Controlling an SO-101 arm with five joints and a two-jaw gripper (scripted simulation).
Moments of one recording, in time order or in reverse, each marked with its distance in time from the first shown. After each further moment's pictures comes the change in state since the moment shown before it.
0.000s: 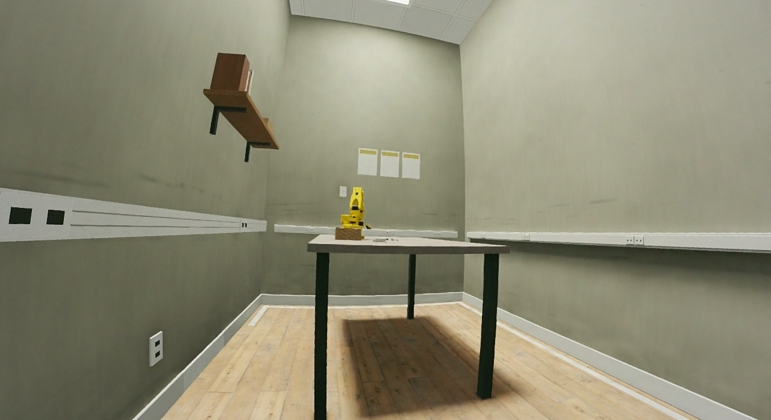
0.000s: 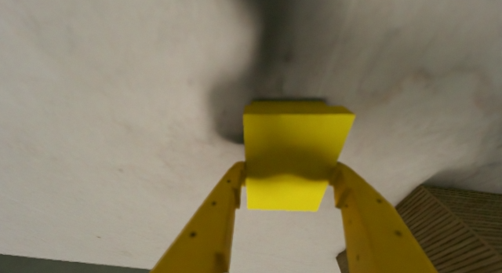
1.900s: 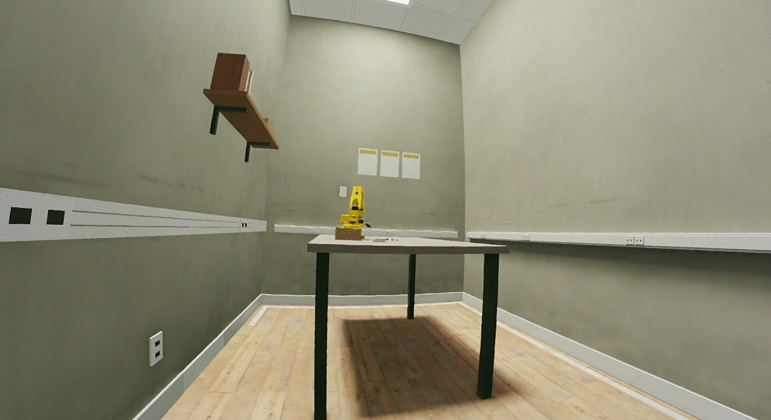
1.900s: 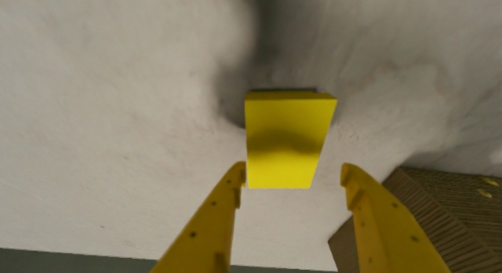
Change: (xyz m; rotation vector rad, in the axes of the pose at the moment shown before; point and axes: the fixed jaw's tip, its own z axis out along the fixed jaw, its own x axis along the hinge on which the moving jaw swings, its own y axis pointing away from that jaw) arm 0.001 -0.003 -0.013 0.019 0.008 0.000
